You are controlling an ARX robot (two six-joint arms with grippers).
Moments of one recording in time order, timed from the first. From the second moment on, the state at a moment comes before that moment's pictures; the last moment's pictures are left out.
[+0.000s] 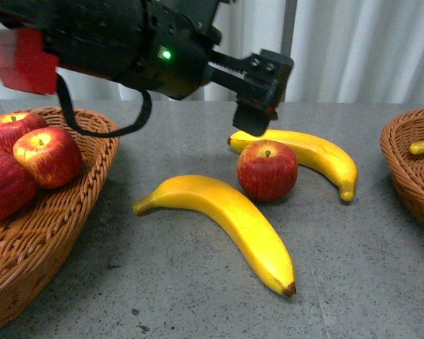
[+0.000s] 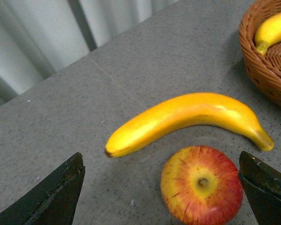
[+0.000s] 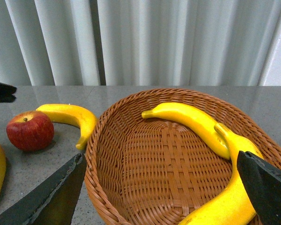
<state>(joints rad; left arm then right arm) -0.45 1.79 1.13 0.23 0.18 0.26 0.00 0.00 0.01 0.00 0.00 0.00</state>
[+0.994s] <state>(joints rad) -0.51 2.06 1.29 0.17 0.24 0.34 0.00 0.00 0.01 0.00 0.00 0.00</state>
